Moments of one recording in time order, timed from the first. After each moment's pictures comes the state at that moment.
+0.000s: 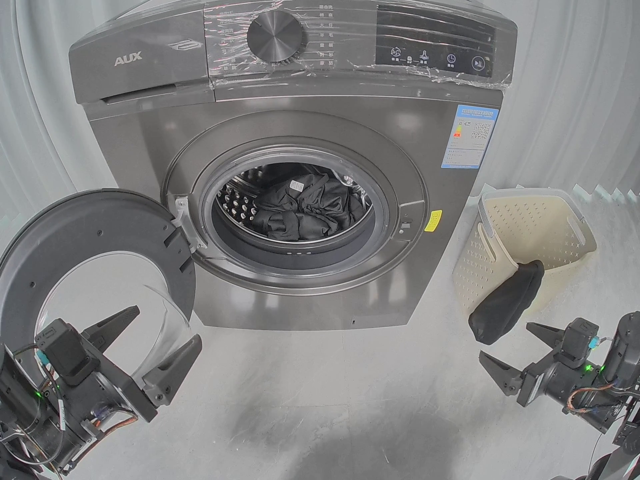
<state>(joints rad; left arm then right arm) -0.69 1.22 -0.06 -1.15 0.26 -0.12 0.60 1.43 -0.02 -1.17 -0.23 0.08</state>
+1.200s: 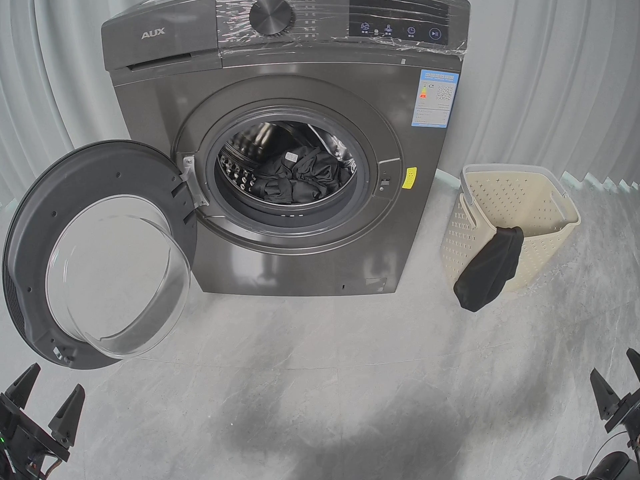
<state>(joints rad) -0.36 0.40 -0.02 -0.35 0.26 -0.12 0.24 0.41 -0.02 -0.30 -0.22 0.02</state>
